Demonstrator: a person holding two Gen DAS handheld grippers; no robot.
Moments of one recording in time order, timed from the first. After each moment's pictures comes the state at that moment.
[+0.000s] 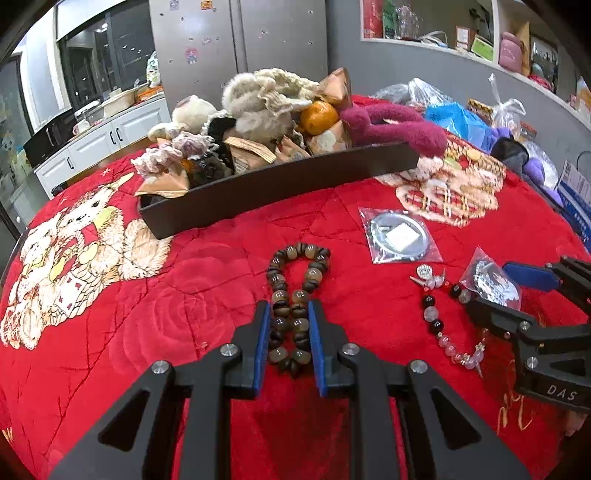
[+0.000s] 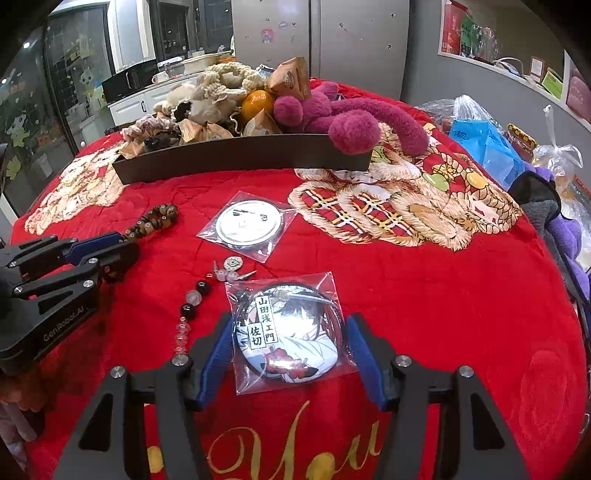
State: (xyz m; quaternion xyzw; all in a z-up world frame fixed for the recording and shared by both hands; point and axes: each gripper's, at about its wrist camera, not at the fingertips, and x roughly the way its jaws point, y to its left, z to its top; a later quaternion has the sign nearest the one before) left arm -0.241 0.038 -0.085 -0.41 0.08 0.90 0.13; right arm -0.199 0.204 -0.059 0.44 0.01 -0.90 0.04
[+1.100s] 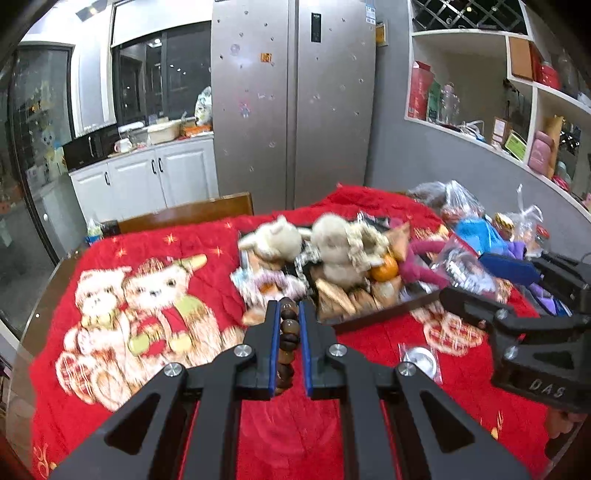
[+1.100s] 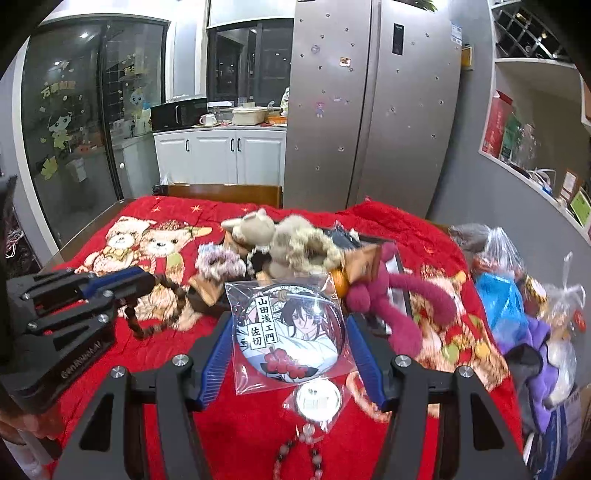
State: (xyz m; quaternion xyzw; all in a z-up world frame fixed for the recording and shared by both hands) left arm -0.276 -0.034 0.054 -0.33 0.01 0.94 0.08; right arm -0.256 0.126 0.087 0.34 0.07 -0.93 0.10
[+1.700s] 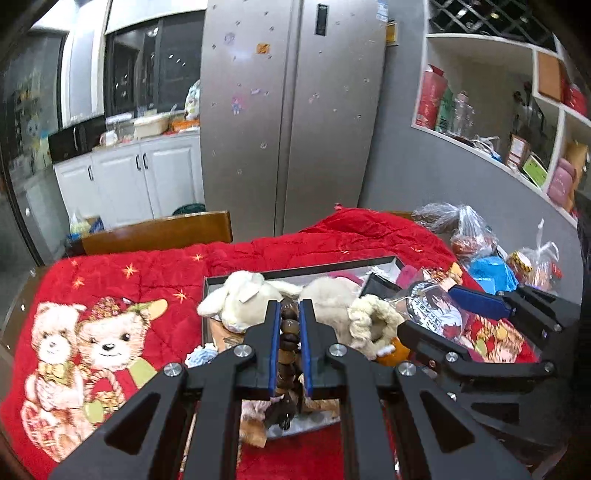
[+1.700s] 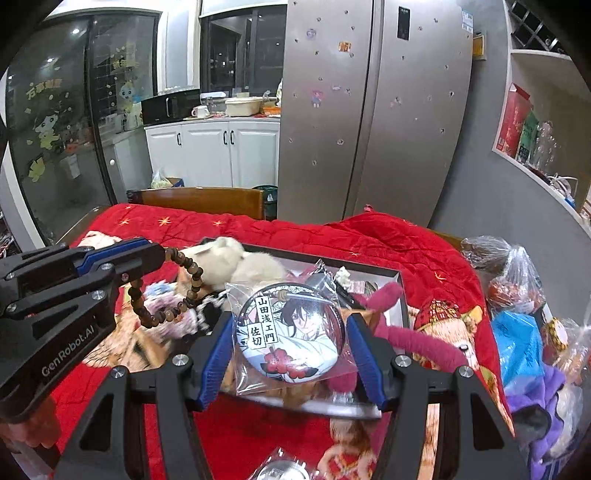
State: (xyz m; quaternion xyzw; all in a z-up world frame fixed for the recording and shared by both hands) left arm -0.407 -0.009 0.045 -0.34 -0.02 0.94 0.09; right arm -0.373 0.138 0.073 0.36 0.08 -0.92 0.10
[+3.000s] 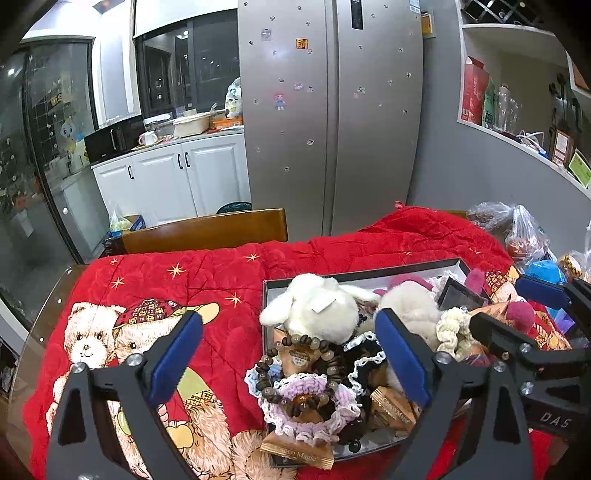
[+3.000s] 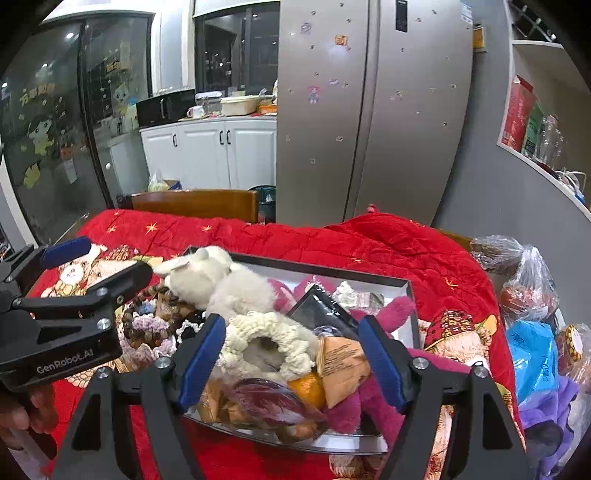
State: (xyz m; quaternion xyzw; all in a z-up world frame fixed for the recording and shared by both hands) left arm -0.427 -0.040 0.029 -0.34 0.01 0.94 0.00; right arm -0.407 0.139 0.060 0.36 0.06 -0.93 0.10
